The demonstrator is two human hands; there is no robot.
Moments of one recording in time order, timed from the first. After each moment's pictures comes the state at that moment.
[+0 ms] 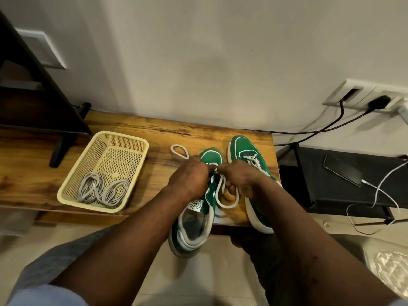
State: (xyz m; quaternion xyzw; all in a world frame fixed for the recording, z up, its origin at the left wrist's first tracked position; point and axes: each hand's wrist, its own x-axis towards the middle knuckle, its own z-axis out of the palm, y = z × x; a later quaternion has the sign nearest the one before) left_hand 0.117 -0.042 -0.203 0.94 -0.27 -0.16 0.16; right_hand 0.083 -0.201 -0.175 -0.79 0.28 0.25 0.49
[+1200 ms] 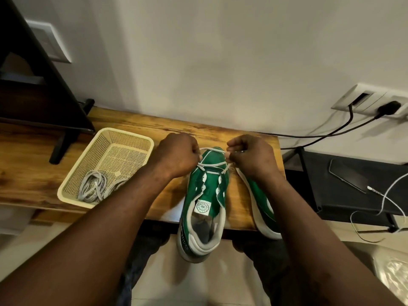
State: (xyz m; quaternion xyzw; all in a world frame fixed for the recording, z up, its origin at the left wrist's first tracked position) left_hand 0.157 0.001 -0.148 0.94 -0.16 -0.14 0.27; right_hand 0.092 -0.193 -0.145 -0.88 0.22 -0.02 0.41
